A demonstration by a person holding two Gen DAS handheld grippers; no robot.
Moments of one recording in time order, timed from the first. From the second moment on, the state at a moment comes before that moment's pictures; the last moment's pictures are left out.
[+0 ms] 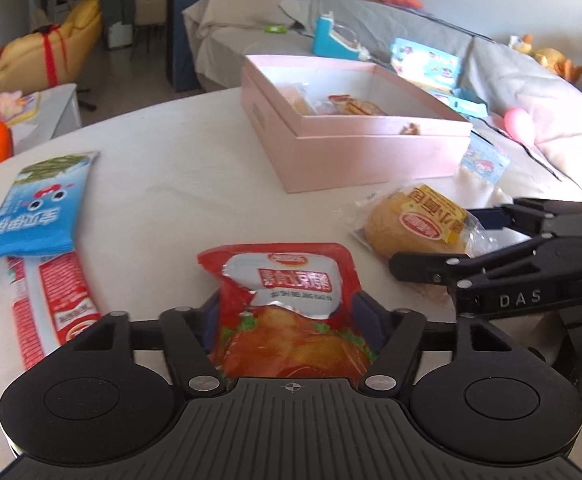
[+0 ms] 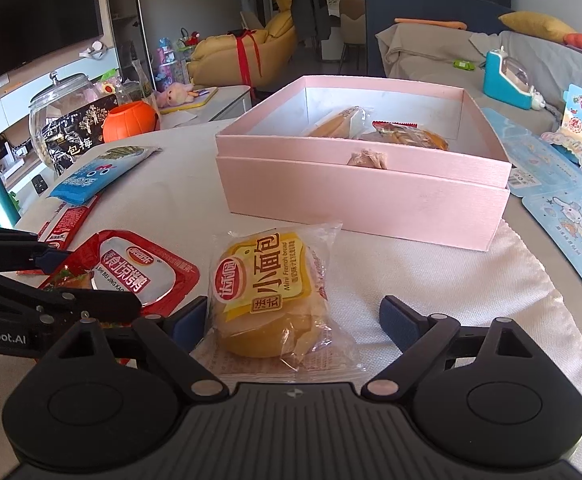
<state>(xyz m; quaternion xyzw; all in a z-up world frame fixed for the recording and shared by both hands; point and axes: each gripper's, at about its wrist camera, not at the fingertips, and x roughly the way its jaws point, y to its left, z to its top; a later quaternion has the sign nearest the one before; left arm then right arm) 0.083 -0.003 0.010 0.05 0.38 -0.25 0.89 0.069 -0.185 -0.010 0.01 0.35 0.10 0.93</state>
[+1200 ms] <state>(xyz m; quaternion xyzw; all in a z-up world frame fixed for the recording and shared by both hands) 0.087 0.001 0.051 0.06 0.33 -0.18 0.92 0.070 -0.186 -0.010 0.02 0.35 0.10 0.93</state>
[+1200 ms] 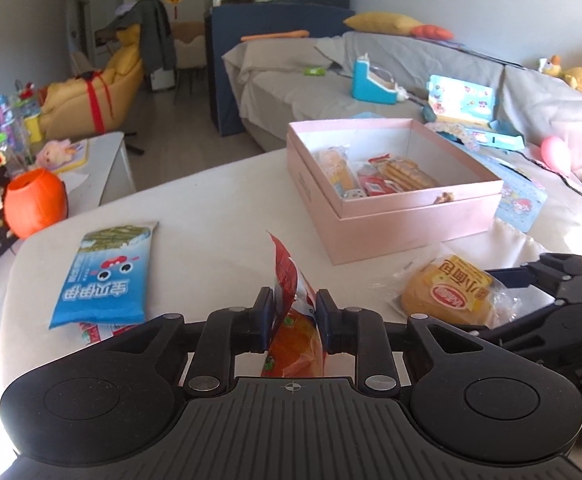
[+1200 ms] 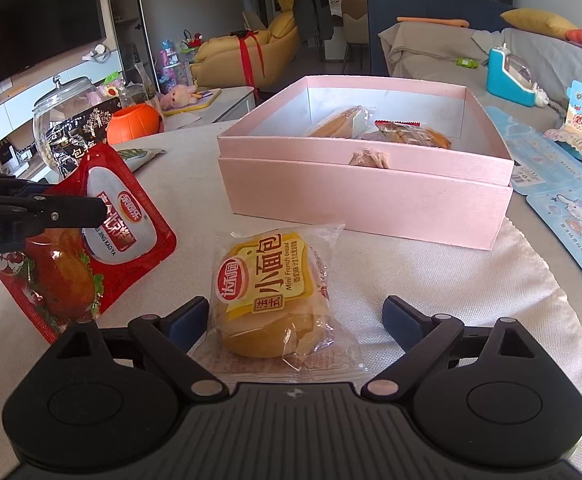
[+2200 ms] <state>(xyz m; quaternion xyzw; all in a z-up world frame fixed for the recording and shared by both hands) 0.084 0.024 0.034 0.00 0.35 -0.21 0.91 0.085 -0.177 -0.007 -0.03 0.37 0.12 0.92</state>
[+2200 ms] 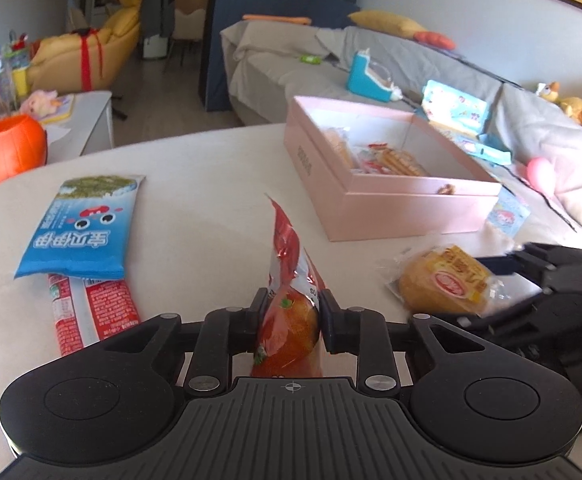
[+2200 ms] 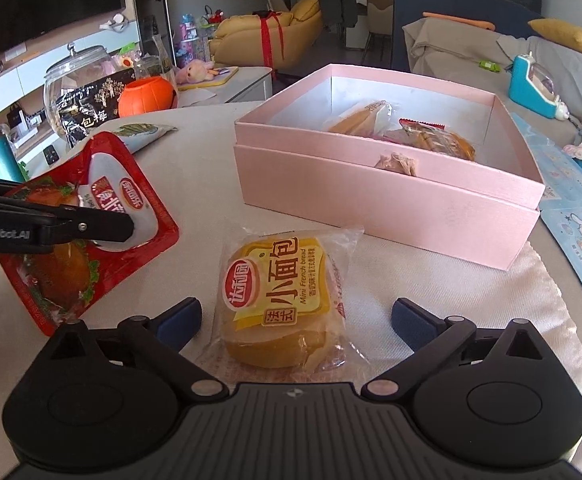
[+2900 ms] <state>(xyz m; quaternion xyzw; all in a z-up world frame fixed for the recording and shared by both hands) 0.176 -0.047 0.197 -0.13 0.20 -0.35 0.91 0.107 -0.245 0.177 0.01 0.23 0.09 0.97</state>
